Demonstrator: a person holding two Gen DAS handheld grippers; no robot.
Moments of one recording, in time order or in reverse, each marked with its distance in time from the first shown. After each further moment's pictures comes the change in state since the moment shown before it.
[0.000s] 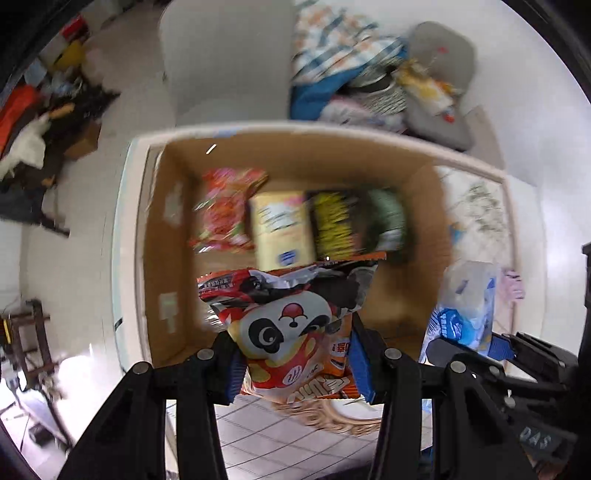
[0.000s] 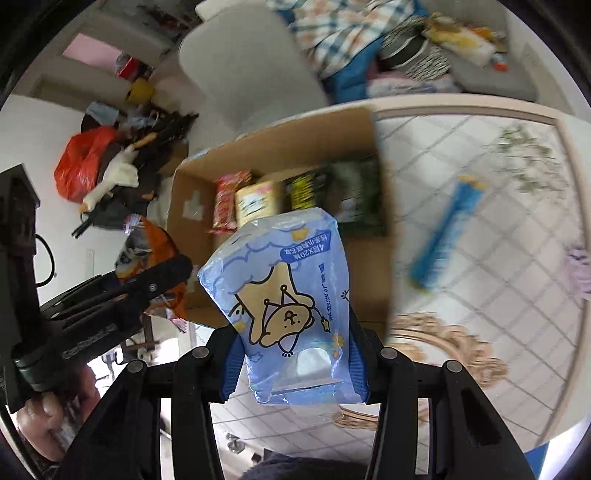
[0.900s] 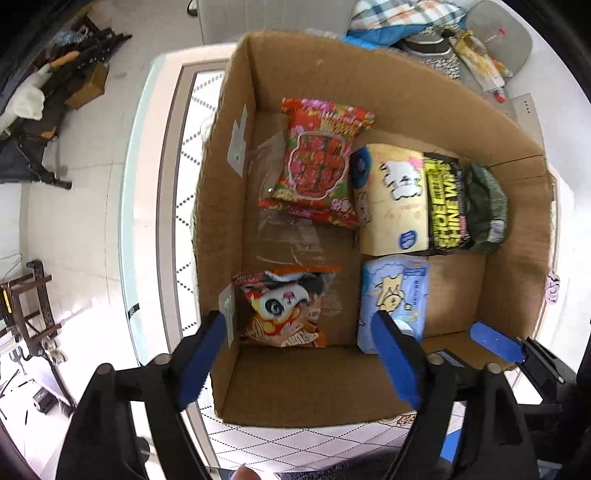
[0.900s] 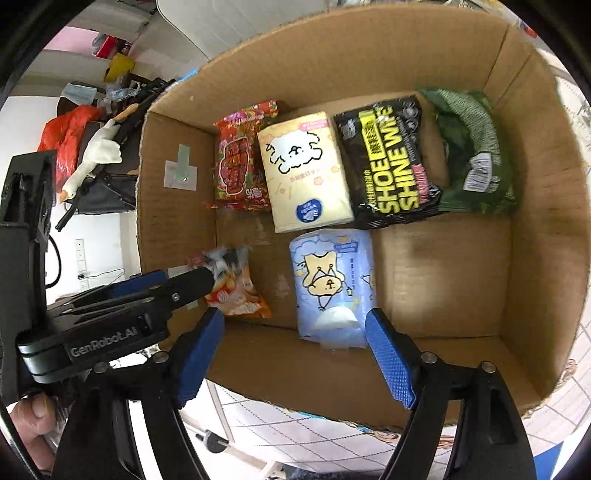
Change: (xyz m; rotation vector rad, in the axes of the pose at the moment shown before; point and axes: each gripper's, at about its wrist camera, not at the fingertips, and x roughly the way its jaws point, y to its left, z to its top) left arm 0.061 0.083 0.006 -0.056 0.179 0.014; right arm 0.150 0.053 0.019 0.042 0.133 -0.032
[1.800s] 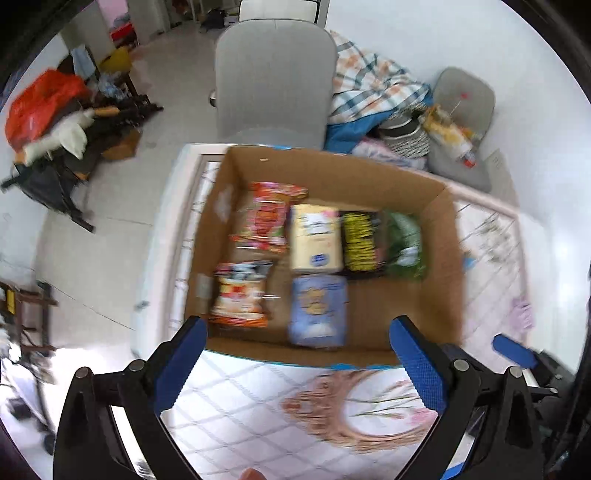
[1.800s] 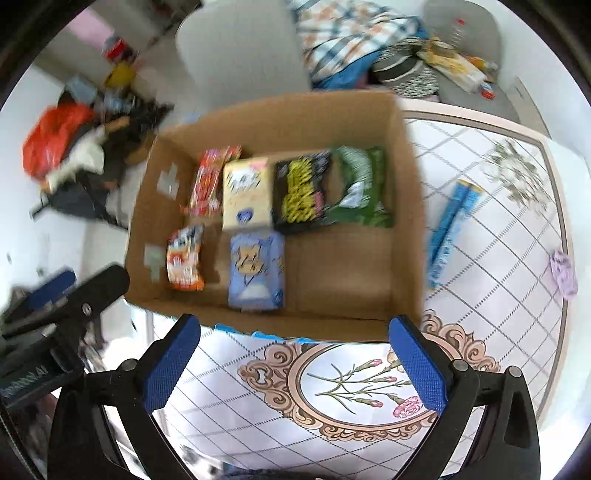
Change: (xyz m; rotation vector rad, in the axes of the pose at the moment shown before) left arm -0.091 -0.080 -0.085 -0.061 -0.397 -0.017; right arm -0.124 -0.052 -0.072 -0.056 -0.252 -0.157
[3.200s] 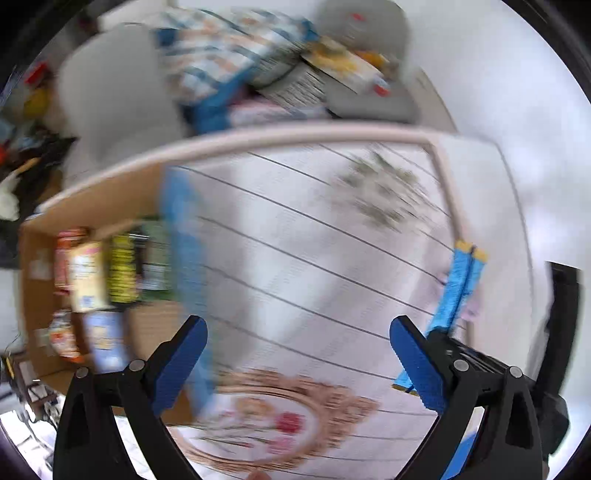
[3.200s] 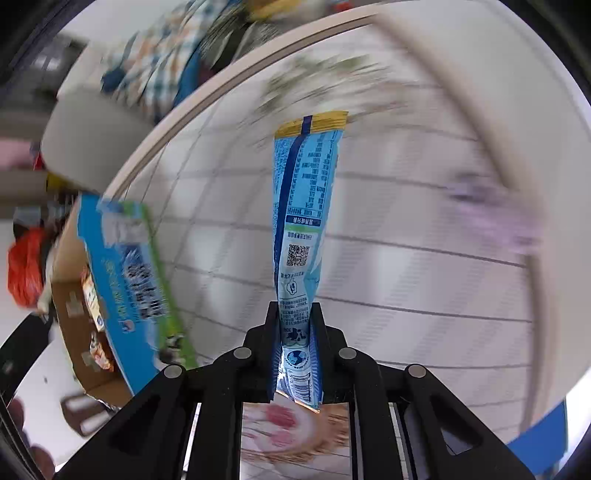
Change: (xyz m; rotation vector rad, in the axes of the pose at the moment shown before) left arm 0.105 -0.317 0.001 0.290 0.190 -0.059; right arm 0.007 -0.343 -0.005 0.468 0.051 0.004
